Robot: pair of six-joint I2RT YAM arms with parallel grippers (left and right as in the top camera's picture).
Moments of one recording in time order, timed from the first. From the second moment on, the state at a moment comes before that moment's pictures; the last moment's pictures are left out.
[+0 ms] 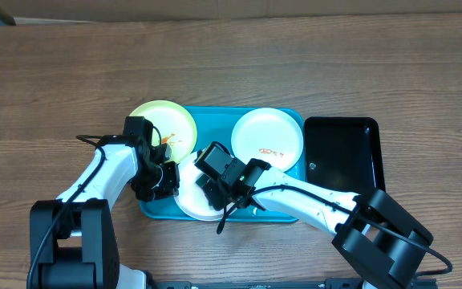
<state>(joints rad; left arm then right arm) -0.01 1.66 0.89 -0.88 0.30 -0.21 0.94 1.87 1.18 -0.50 -0.02 0.36</state>
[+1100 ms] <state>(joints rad) -0.01 1.61 0.90 -0.89 0.29 -0.21 0.51 1.89 1.53 -1.04 0.05 0.59</state>
